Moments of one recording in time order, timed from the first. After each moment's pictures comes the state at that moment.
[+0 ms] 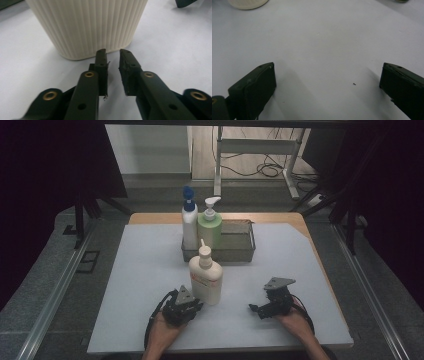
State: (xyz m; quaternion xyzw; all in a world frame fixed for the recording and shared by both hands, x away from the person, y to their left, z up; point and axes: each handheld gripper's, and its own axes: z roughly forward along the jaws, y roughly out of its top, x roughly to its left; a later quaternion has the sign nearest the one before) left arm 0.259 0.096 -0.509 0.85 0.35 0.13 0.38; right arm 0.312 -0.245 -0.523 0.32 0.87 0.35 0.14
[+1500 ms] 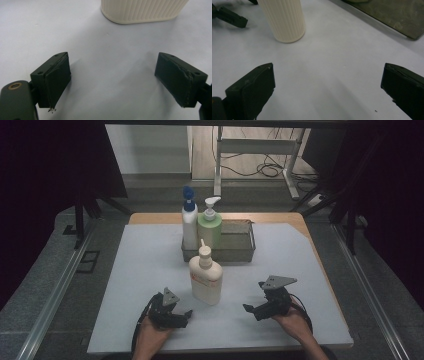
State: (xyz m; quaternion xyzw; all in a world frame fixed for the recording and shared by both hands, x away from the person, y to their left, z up) left arm 0.254 0.131 -0.523 0.83 0.42 0.15 0.34; right arm 0.297 -0.226 -0.487 0.29 0.86 0.41 0.12
